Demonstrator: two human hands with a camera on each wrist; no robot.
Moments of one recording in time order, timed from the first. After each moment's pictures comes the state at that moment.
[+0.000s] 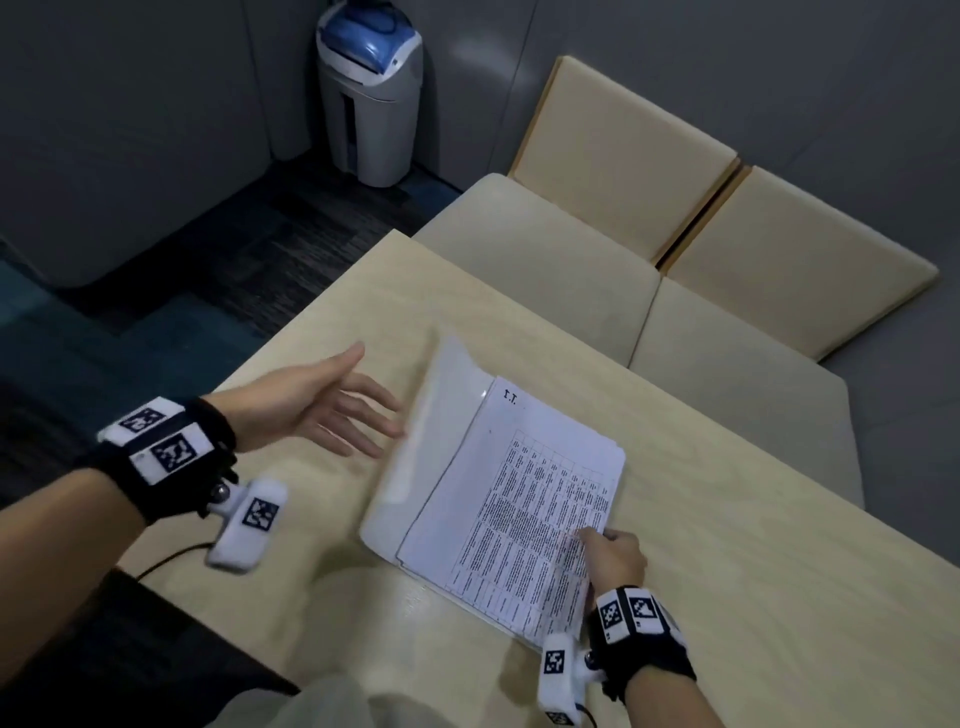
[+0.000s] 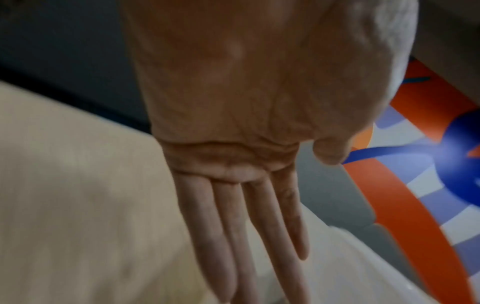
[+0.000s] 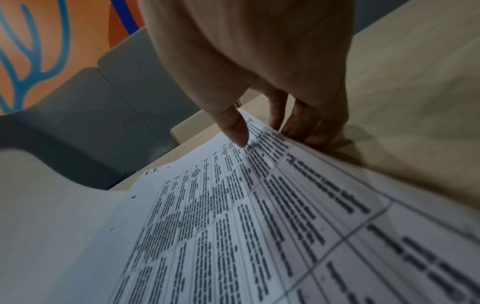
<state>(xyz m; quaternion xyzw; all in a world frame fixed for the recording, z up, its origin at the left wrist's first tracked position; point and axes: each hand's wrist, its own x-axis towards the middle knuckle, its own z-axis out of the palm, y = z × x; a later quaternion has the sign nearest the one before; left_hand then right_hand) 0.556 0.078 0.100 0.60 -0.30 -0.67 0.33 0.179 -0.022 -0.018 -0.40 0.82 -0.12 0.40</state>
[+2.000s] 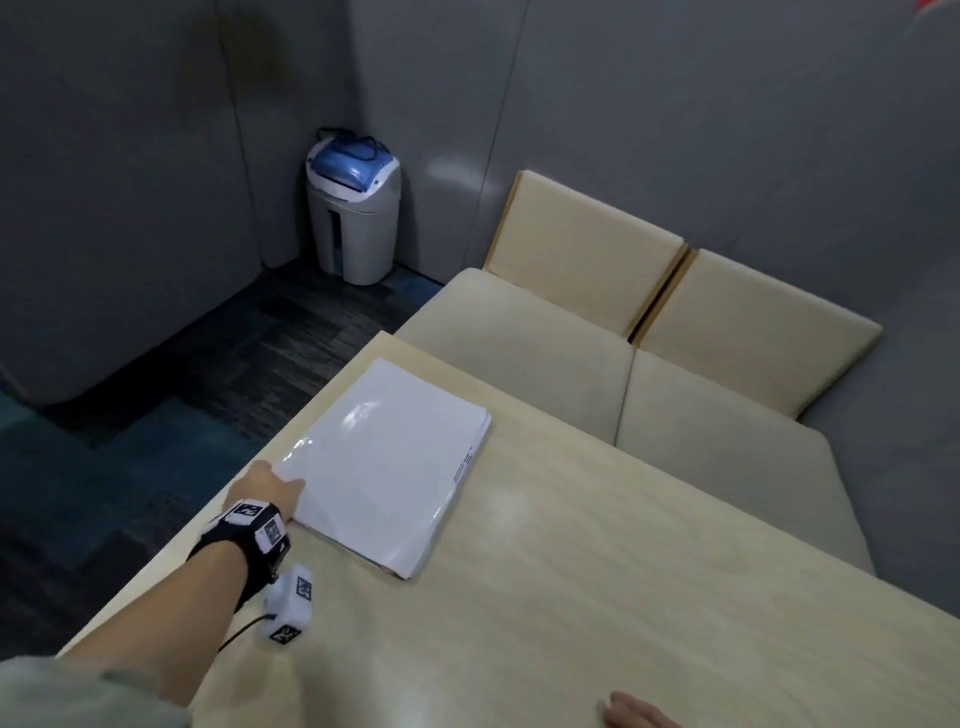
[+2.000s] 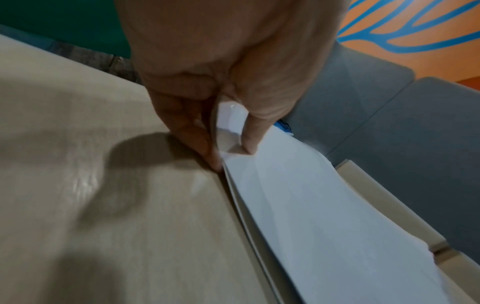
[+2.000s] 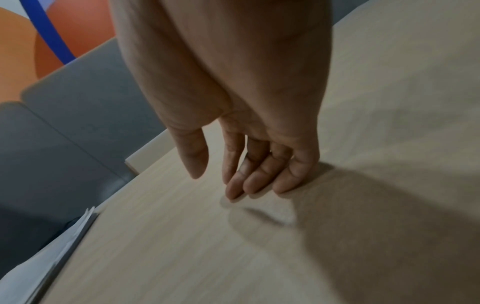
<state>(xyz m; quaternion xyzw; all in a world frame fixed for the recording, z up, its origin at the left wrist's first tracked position) 0.609 0.041 -0.018 0.92 -0.14 -0.30 0.23 -0.032 0.039 -0.053 -0.39 0.67 -0.28 0.56</state>
